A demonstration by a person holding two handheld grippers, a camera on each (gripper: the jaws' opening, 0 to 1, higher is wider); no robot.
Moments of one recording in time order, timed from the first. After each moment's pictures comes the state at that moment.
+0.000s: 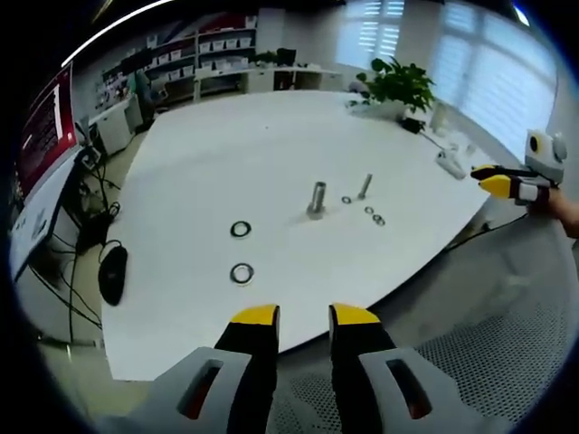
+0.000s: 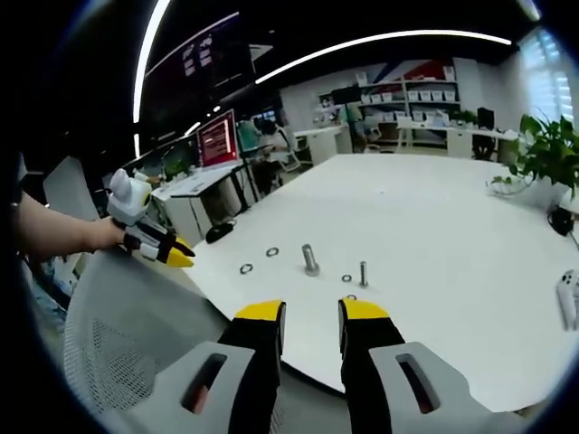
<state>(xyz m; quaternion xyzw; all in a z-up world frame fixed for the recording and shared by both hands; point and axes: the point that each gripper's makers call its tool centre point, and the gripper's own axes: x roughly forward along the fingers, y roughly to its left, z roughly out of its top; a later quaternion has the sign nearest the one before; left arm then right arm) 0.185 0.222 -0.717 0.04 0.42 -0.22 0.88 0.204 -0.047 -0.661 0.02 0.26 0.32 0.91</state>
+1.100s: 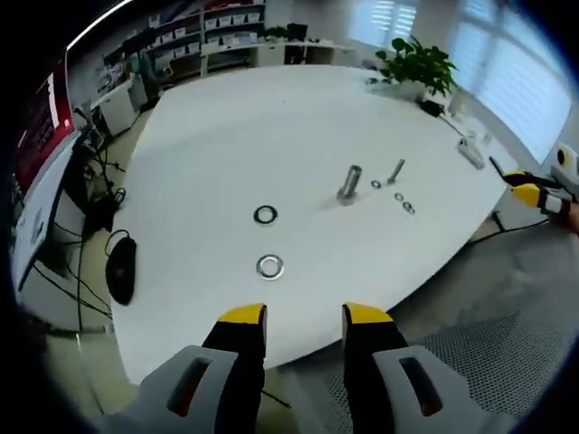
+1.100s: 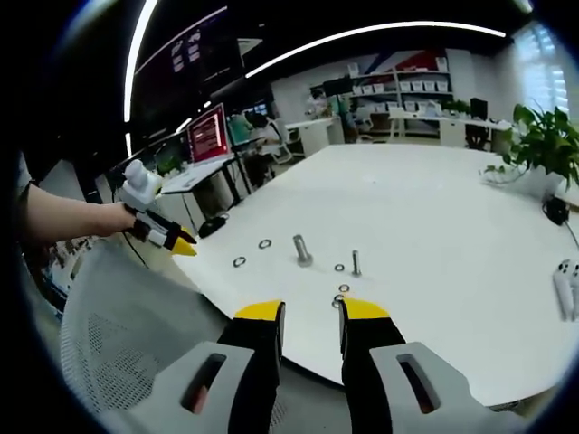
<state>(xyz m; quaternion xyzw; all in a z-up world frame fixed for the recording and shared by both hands) 0.227 0.256 -0.743 0.06 0.48 -0.19 0.85 0.203 -0.055 -0.669 0.02 0.29 0.31 0.91</state>
